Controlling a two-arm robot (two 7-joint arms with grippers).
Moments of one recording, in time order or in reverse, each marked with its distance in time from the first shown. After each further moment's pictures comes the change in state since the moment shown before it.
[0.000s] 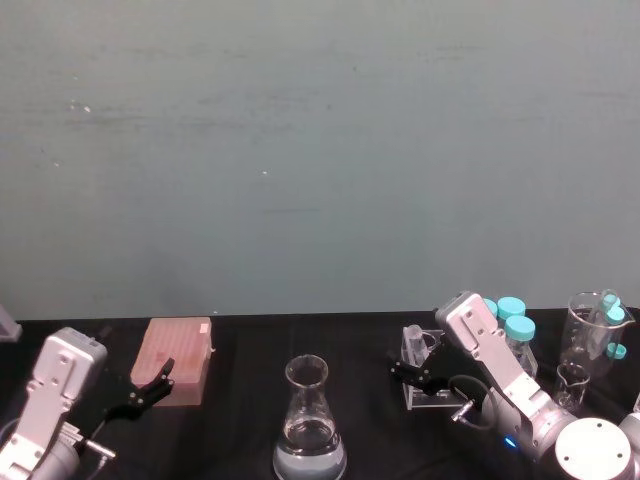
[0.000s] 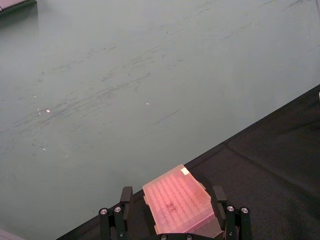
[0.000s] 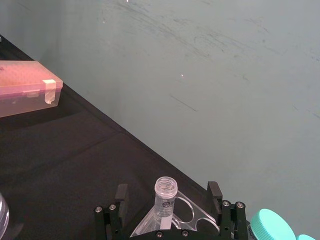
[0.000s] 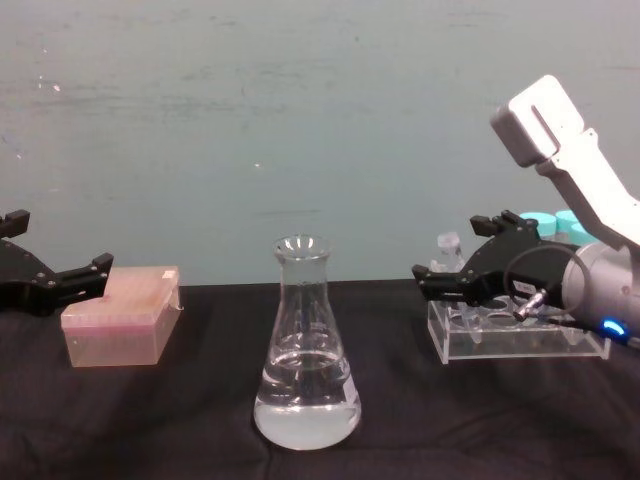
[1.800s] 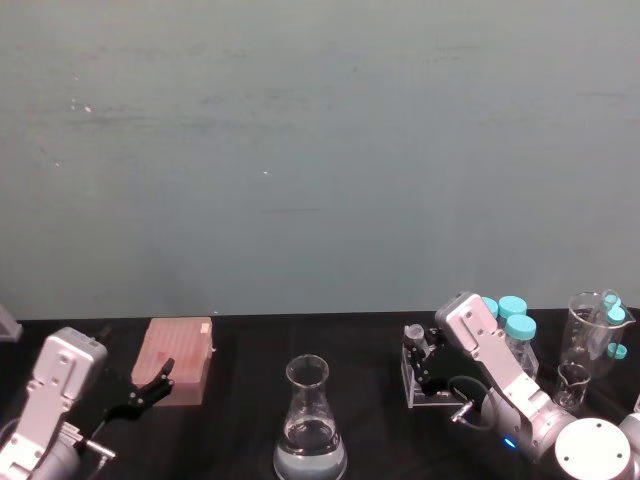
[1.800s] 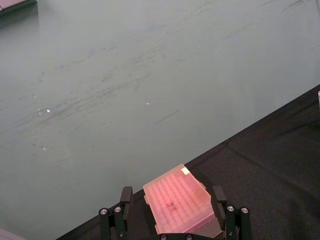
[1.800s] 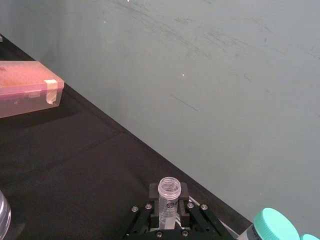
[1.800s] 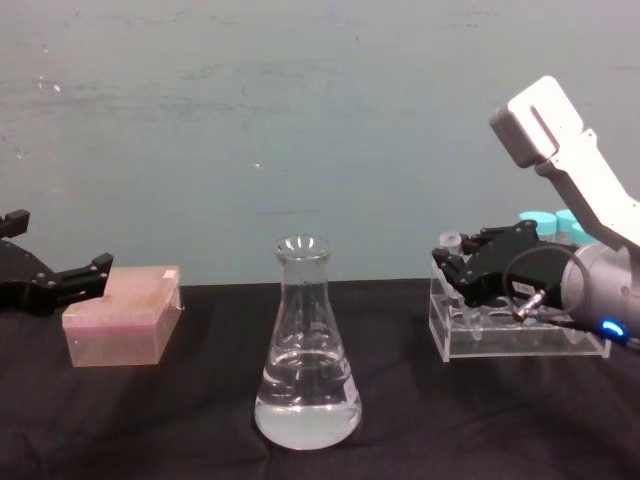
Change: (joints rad) left arm 0.000 0.000 0.000 0.000 0.000 0.000 0.000; right arm -0.001 -0.005 0.008 0.002 -0.005 0.001 0.007
